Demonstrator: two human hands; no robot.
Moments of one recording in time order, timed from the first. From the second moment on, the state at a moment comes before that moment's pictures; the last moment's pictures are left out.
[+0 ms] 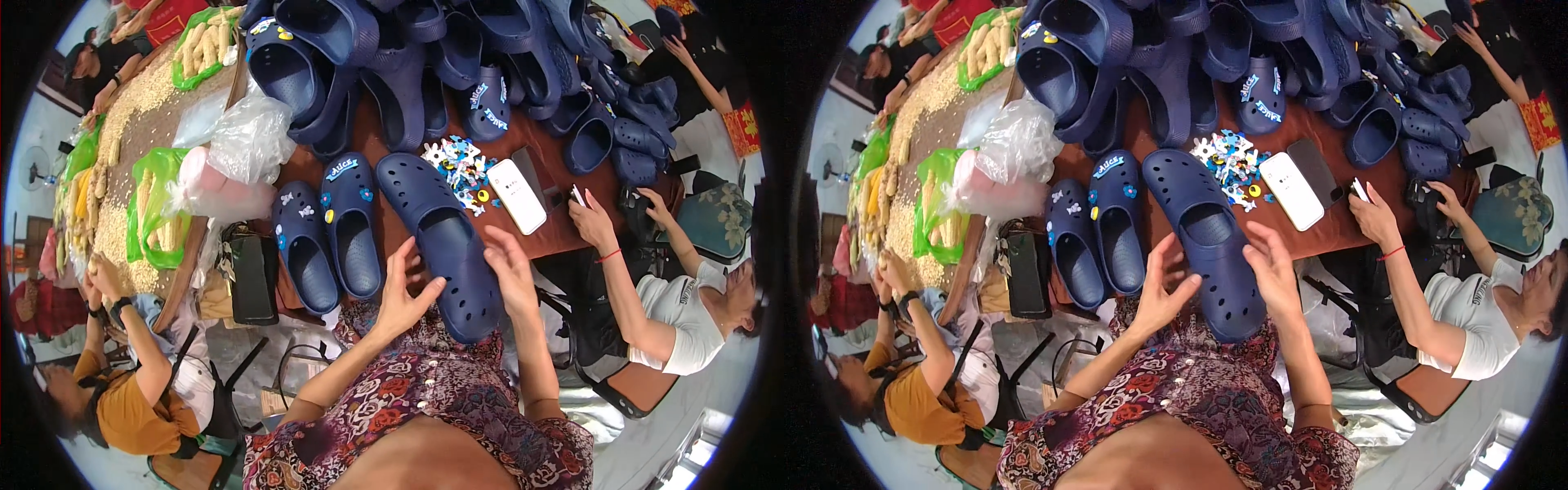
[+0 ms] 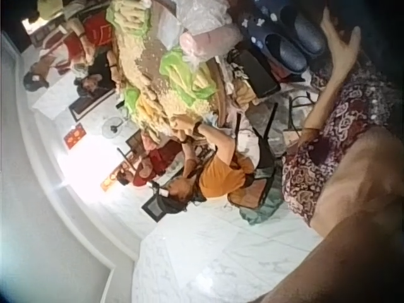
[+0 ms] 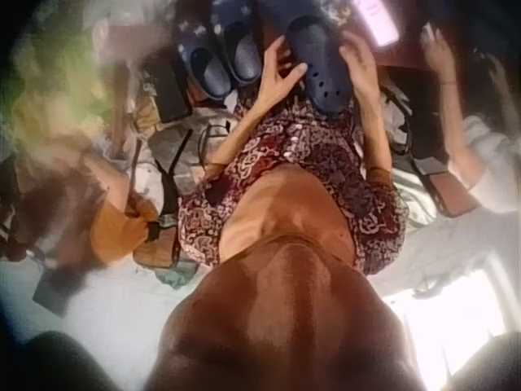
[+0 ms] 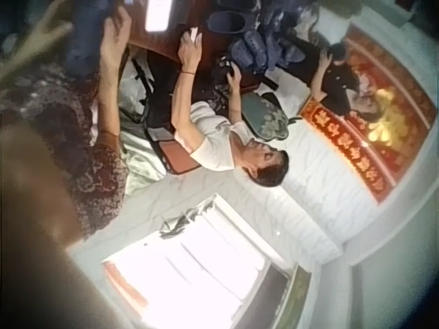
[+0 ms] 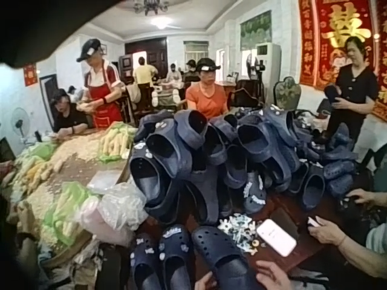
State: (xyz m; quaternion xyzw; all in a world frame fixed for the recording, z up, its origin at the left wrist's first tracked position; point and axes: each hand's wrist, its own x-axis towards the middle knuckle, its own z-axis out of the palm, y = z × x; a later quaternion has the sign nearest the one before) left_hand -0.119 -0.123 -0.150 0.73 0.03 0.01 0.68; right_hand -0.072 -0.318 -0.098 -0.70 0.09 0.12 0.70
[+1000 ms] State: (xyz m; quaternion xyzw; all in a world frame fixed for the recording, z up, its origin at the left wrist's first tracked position) left_hand -0.135 -0.134 -0.152 0.51 0.11 -0.11 0.84; right_hand -0.052 -0.334 -0.187 -0.65 0.05 0.25 0.71
